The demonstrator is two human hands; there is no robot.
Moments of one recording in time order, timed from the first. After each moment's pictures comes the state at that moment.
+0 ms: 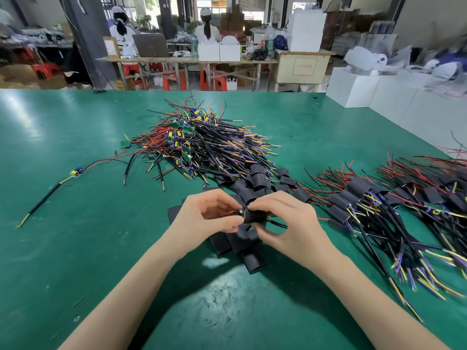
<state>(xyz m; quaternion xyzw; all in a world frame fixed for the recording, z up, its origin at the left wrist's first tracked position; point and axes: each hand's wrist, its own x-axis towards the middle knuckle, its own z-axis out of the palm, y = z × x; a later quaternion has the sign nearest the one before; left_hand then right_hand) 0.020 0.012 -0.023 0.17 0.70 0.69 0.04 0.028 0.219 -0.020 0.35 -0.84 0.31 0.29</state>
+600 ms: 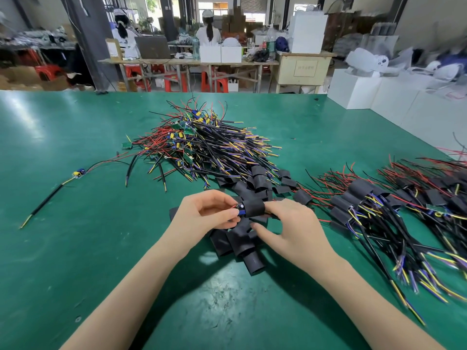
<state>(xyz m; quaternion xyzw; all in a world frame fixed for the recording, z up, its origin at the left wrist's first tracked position) 0.017 0.013 -0.023 0.11 0.67 0.73 0.03 0.028 0.218 -0.027 0.22 -0.93 0.21 0.20</state>
